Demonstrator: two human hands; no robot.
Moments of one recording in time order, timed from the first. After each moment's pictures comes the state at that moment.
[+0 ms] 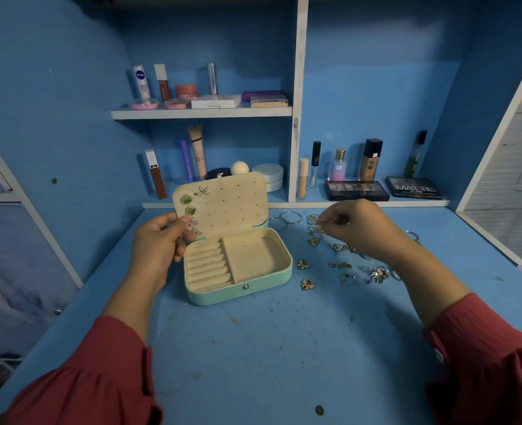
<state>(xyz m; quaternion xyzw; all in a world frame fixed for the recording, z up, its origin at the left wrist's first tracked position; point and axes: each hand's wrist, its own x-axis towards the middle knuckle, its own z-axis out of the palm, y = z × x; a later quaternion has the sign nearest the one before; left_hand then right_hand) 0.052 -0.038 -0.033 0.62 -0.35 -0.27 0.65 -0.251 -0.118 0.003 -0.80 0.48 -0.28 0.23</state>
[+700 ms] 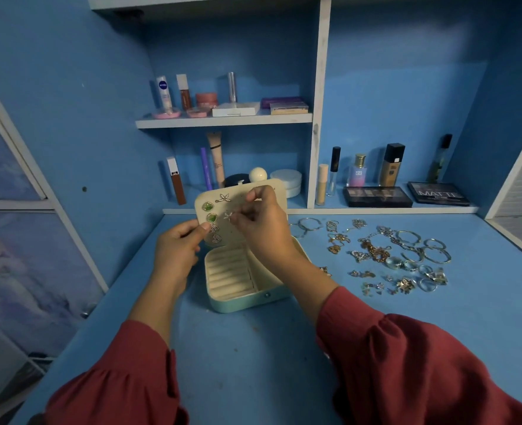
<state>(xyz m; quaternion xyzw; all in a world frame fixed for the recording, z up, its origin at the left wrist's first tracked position) 0.061 -0.041 -0.040 0.63 -0.36 -0.25 0.65 -0.081 -0.092 -0.012 -0.69 0.33 -0.50 0.41</state>
